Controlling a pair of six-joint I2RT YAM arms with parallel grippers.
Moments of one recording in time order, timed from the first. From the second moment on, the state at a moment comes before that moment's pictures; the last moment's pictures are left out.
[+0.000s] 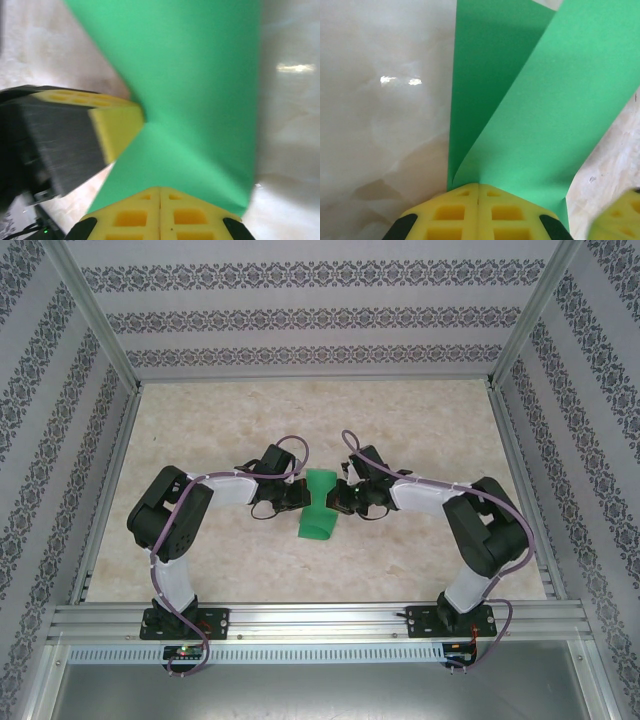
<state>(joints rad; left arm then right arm) -0.55 1.87 0.98 -0.15 0.44 -0.71 0.57 1.69 0.87 -0.16 -0.50 0.76</state>
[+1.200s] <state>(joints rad) -0.55 1.87 0.99 -0.15 0.44 -0.69 0.65 1.66 0.60 0.14 -0.53 0.78</state>
